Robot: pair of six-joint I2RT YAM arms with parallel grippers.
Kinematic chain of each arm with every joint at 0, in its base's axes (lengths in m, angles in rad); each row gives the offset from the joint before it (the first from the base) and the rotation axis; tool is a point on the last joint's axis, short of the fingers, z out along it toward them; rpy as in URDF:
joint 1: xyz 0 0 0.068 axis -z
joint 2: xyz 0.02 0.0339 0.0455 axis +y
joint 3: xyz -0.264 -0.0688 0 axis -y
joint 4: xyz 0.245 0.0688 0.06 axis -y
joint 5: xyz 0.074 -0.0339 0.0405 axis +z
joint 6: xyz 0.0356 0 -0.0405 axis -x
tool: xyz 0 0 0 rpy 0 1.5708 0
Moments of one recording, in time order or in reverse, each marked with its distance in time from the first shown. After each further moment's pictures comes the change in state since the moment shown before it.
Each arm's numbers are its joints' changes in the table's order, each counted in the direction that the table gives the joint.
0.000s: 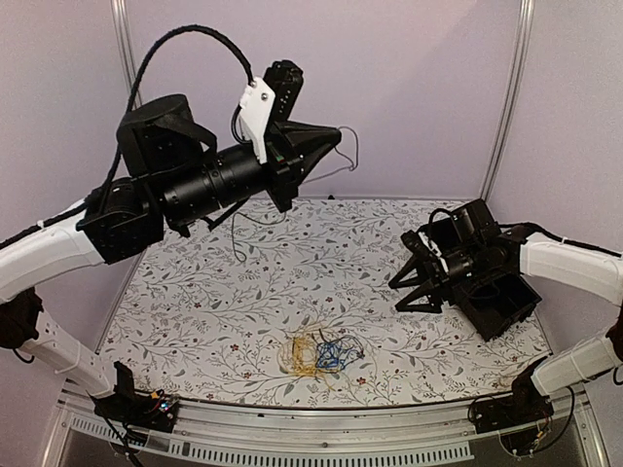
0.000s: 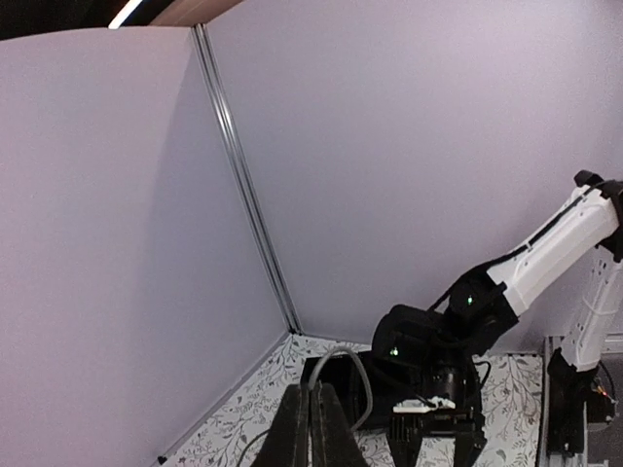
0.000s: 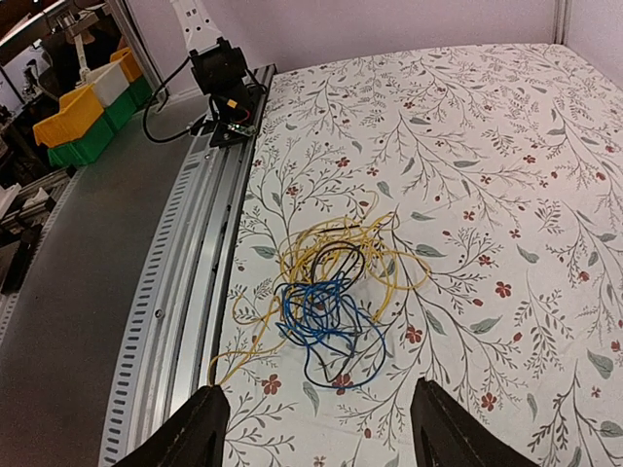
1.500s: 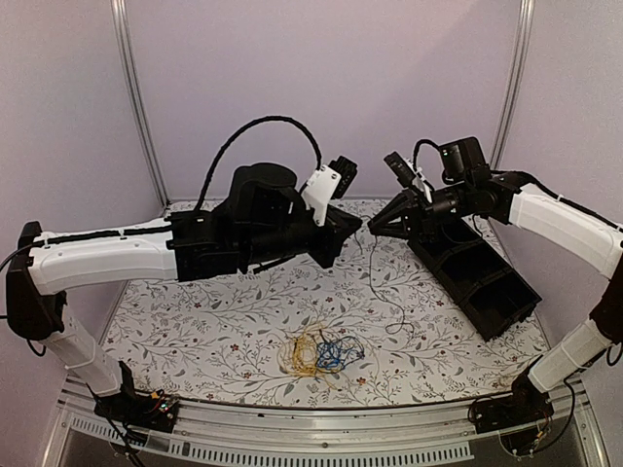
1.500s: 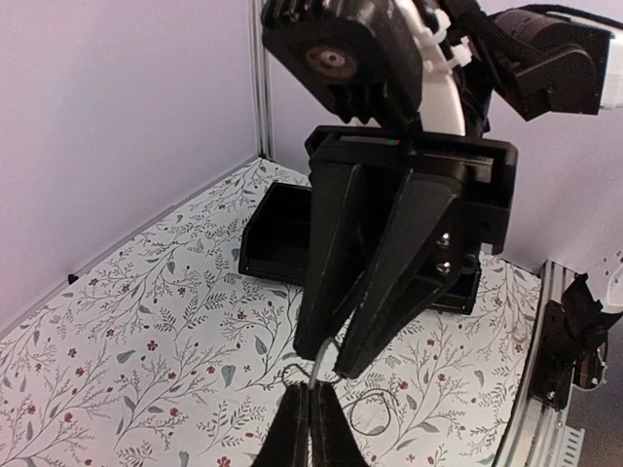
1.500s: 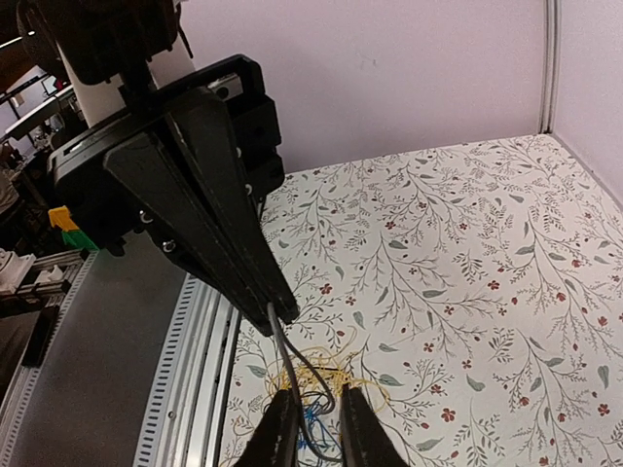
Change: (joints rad) left arm -0.064 0.207 -0.180 -0.072 0.038 0.373; right arm -0.035 0.168 0.479 -0.015 0.051 -0.268
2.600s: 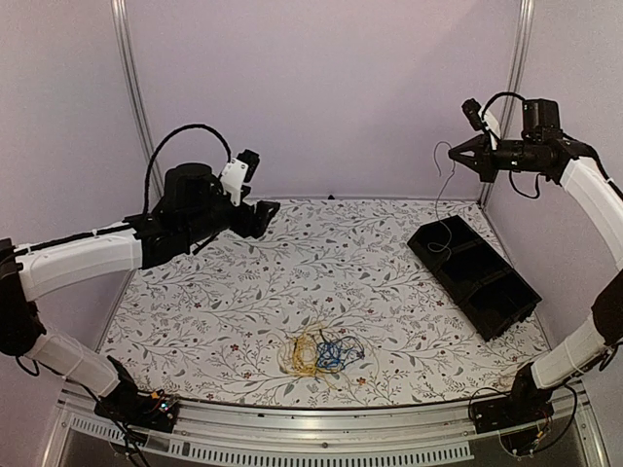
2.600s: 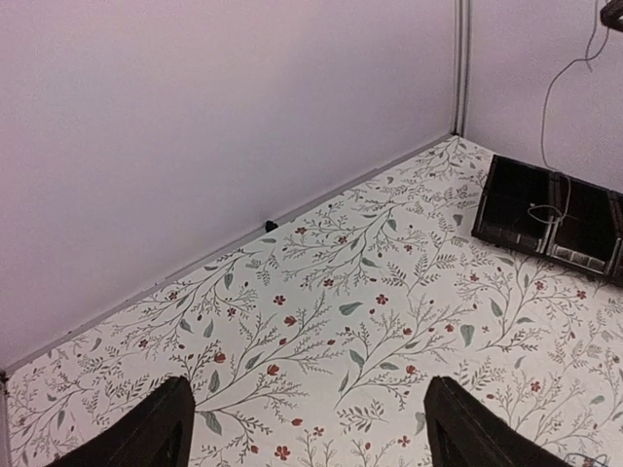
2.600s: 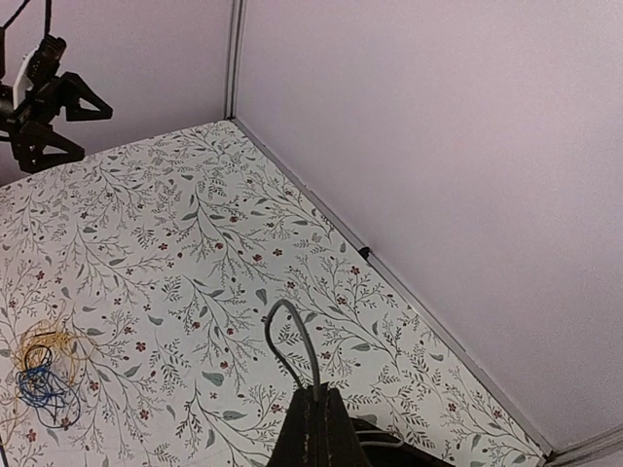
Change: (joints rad) left arm -0.455 -0.183 -0.351 0.158 -0.071 -0.173; right arm 0.450 -0.039 0.249 -0.130 -0.329 0.213
